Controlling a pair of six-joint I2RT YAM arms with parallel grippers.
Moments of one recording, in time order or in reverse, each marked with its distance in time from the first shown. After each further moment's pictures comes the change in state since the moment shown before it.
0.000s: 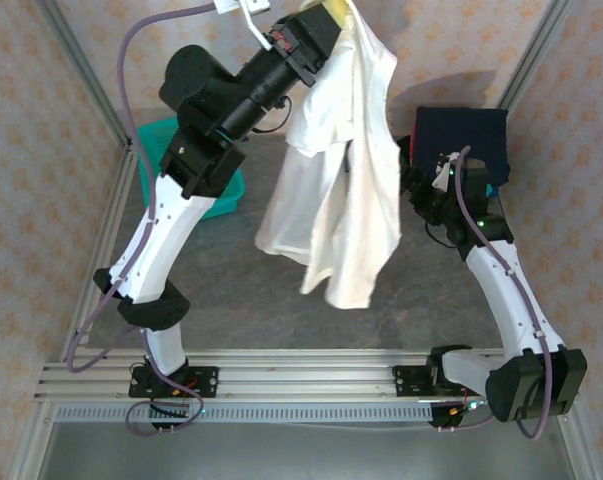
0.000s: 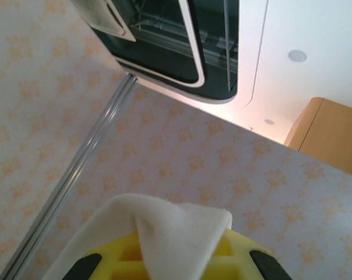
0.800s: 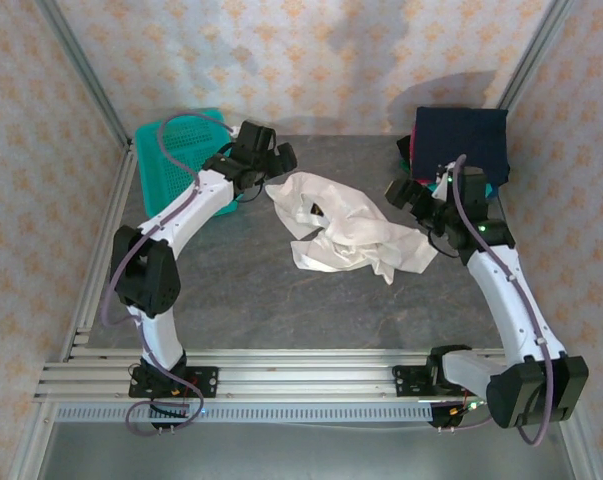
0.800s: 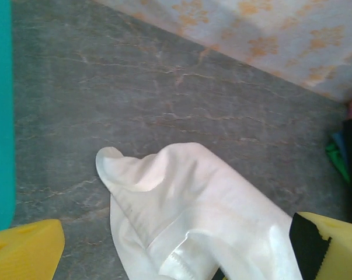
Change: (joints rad) left arm 0.322 0.009 -0.898 -0.378 -0.326 0.008; right arm 0.000 -0.006 -0.022 -0.136 0.053 -0.085
